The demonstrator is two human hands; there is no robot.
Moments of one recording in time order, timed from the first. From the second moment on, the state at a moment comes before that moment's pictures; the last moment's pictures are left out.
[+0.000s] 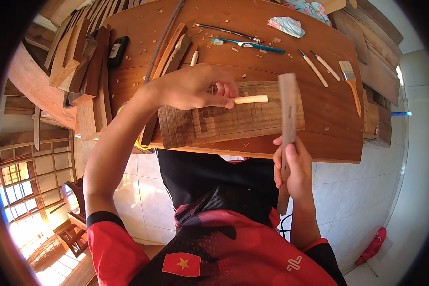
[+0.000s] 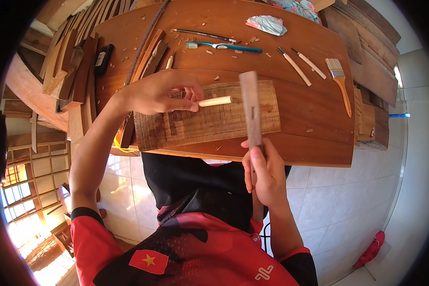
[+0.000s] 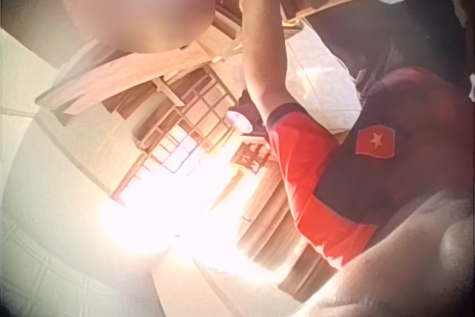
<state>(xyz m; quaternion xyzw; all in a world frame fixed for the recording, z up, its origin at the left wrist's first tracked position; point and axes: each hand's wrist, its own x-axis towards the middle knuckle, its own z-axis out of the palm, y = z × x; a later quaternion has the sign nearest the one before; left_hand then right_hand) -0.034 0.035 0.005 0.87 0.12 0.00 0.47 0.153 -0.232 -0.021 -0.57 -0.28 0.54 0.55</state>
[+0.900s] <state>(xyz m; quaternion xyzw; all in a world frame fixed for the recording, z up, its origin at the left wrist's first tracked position) -0.097 0.024 0.006 0.80 0.22 0.13 0.54 0.140 -0.226 -0.020 -0.53 -0.30 0.56 0.56</state>
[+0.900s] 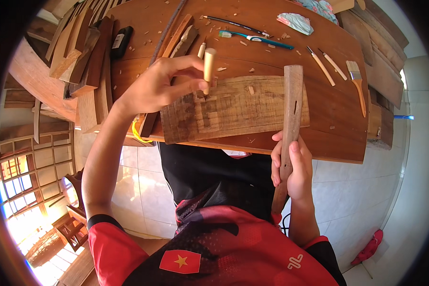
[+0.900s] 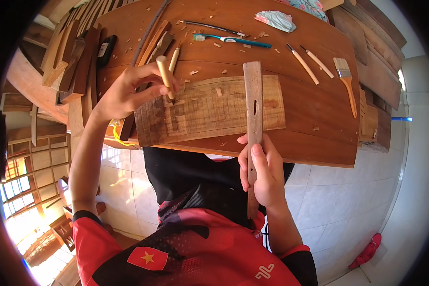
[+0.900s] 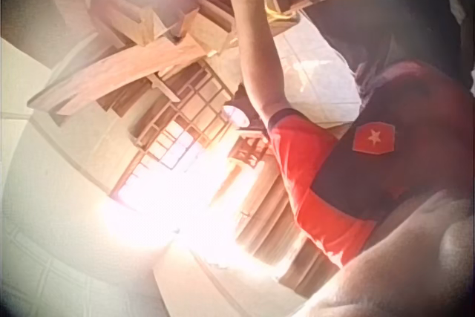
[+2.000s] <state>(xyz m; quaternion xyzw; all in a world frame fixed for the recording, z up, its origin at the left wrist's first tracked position) -0.048 0.028 0.019 0.92 0.13 0.05 0.37 0.152 -0.231 -0.012 -0.58 -0.34 0.55 0.50</state>
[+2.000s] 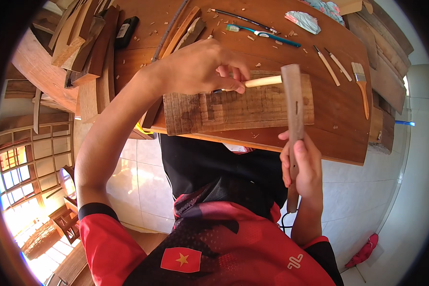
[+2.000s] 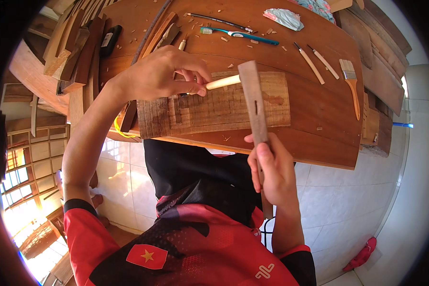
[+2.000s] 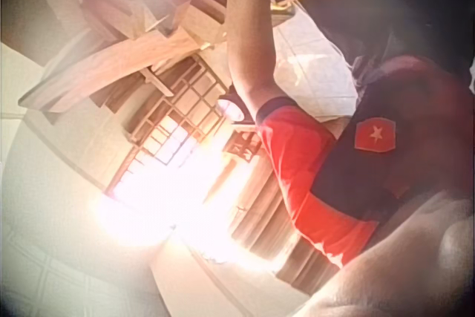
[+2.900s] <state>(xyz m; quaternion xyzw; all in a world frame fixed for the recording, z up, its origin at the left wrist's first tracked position) -0.045 0.025 0.011 0.92 0.17 0.04 0.34 0.153 -0.232 -0.019 -0.61 -0.34 0.56 0.45</state>
